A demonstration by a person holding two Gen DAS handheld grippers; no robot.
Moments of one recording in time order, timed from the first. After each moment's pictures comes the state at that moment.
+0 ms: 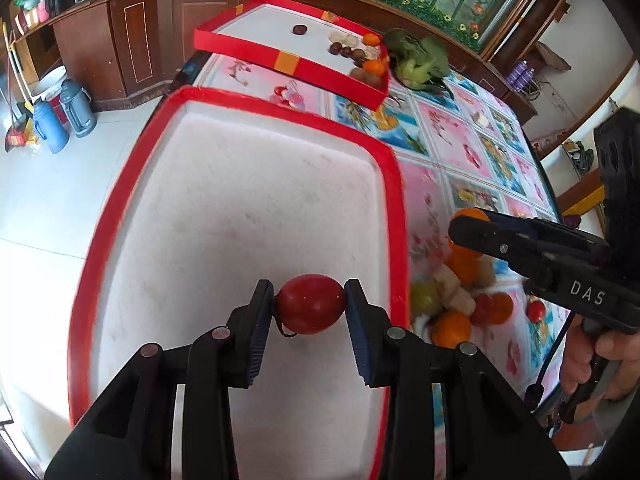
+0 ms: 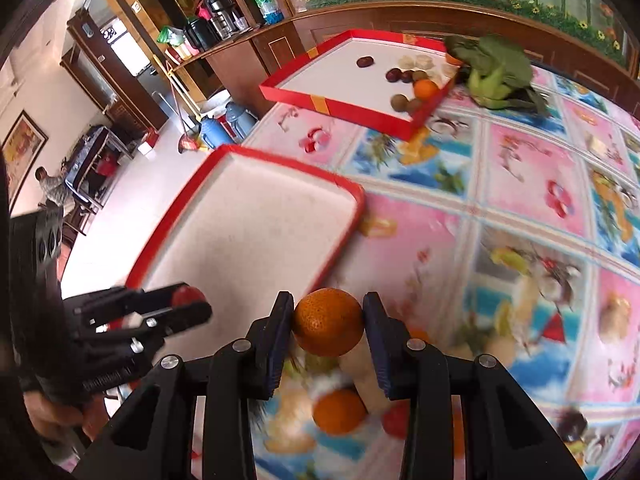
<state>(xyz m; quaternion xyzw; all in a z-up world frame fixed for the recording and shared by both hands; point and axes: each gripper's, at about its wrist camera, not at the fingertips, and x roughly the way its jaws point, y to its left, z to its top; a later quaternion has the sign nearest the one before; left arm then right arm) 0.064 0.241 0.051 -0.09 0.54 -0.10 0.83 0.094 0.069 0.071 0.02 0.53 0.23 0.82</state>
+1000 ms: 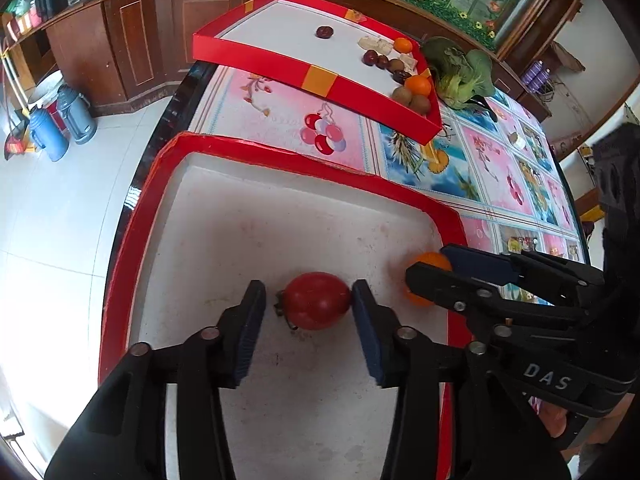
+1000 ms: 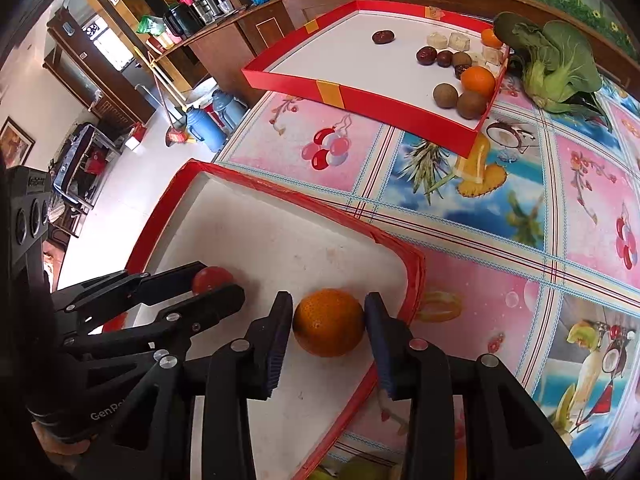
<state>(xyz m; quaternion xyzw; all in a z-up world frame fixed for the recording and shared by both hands) 0.138 0.261 0.027 -0.08 0.55 -0.09 0.82 0.162 0.127 0.028 0.02 0.56 0.21 0.80</state>
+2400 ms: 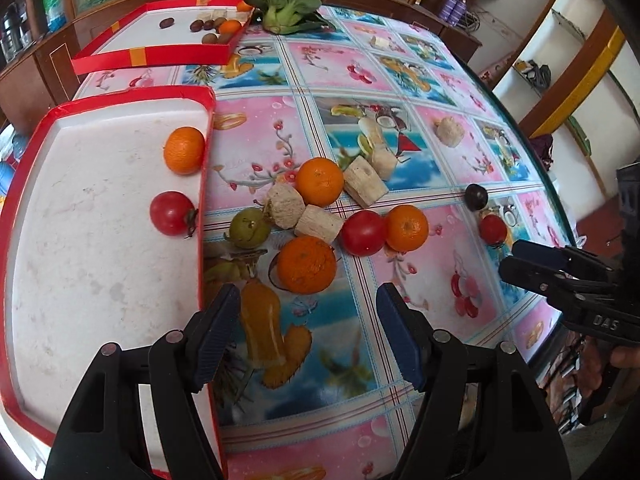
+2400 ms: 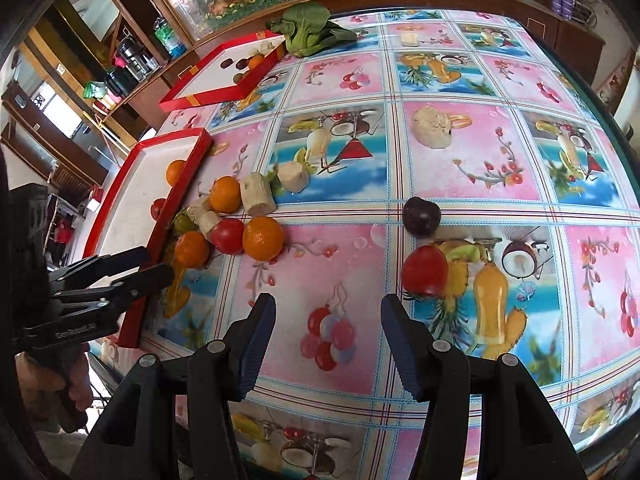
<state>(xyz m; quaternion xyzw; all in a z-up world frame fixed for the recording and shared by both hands) 0.003 0.112 0.045 0.00 0.55 -0.19 0.82 -0.047 -0.100 0.060 0.09 0.54 0.09 0.83</state>
